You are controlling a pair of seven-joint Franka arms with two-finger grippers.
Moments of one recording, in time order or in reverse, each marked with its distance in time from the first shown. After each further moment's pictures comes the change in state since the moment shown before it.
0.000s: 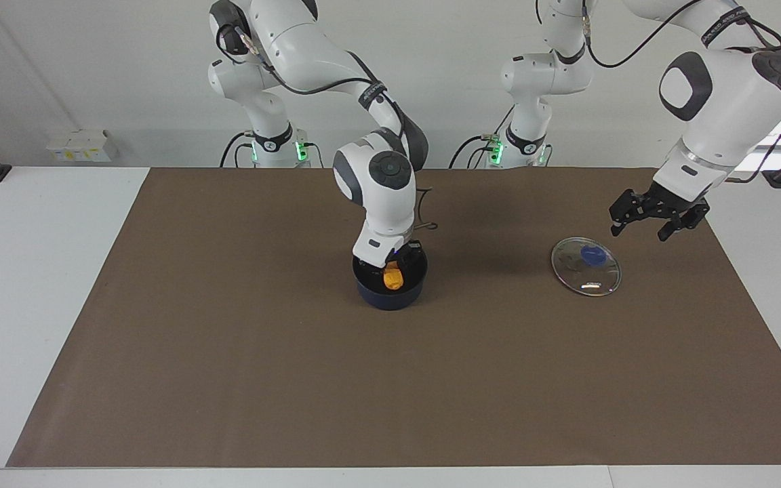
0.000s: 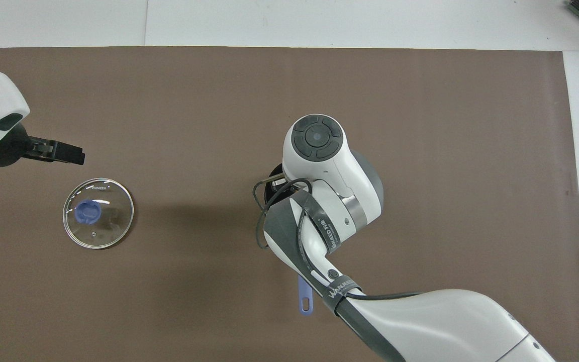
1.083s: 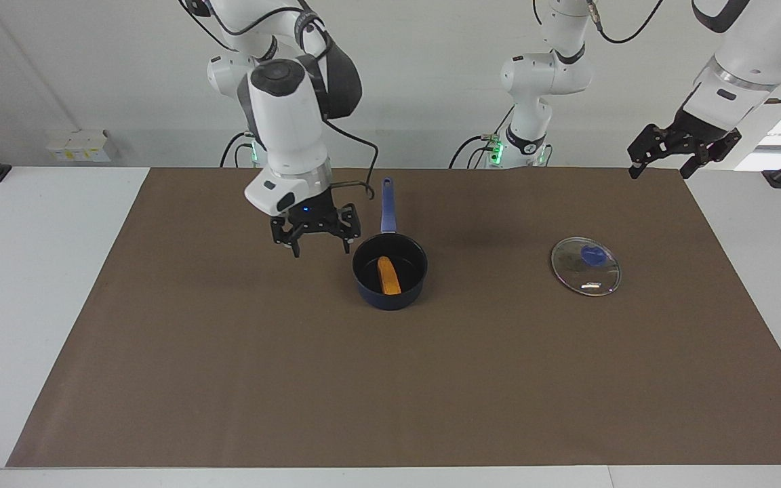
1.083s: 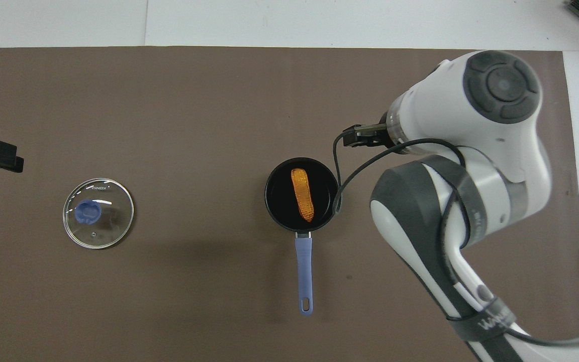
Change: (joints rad) left arm -0.011 -0.002 -0.030 0.320 0.054 -0.390 -0.093; right arm -0.232 -0.298 -0.022 0.023 -0.003 -0.136 -0.003
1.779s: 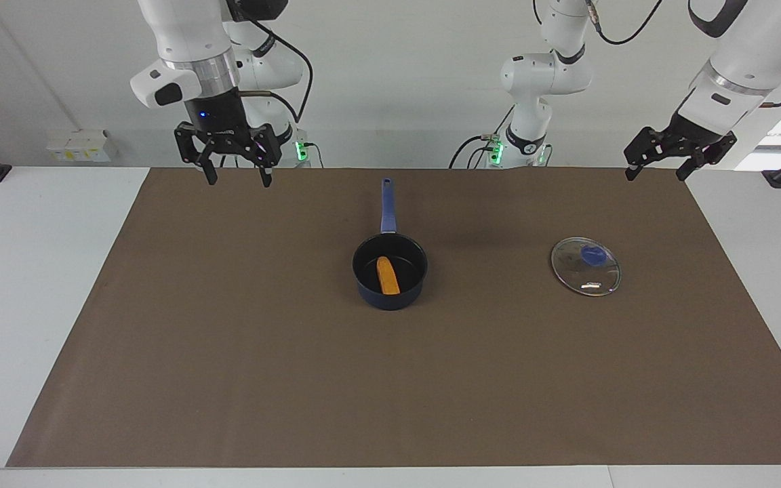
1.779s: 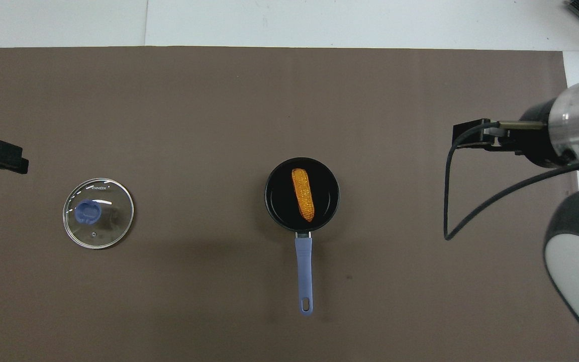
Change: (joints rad) left arm 0.000 0.001 -0.002 -0.011 0.000 0.001 -0.001; right arm -0.084 -0.210 -0.066 0.065 0.000 -0.266 -0.012
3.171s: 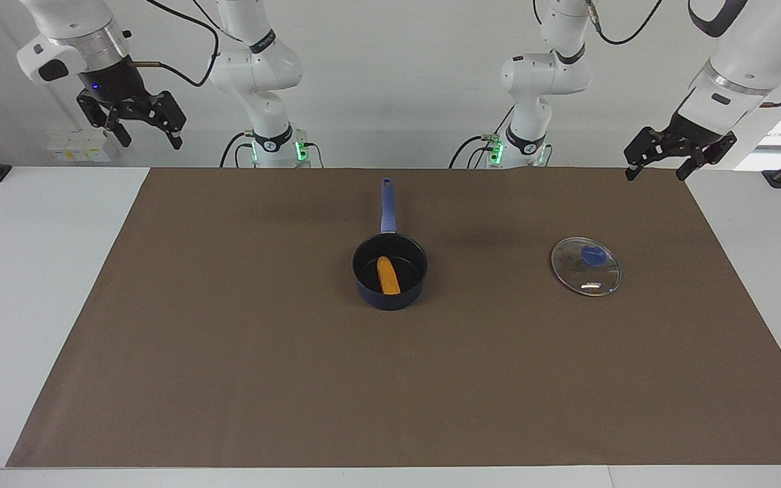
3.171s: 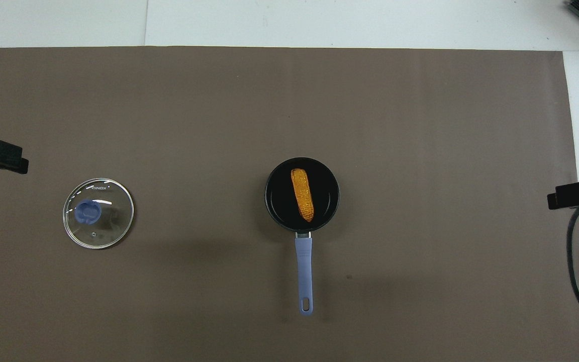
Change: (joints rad) left arm 0.000 0.000 0.000 0.000 0.000 0.000 -0.001; right arm -0.096 -0.105 -0.164 -0.098 0.001 -0.137 -0.300
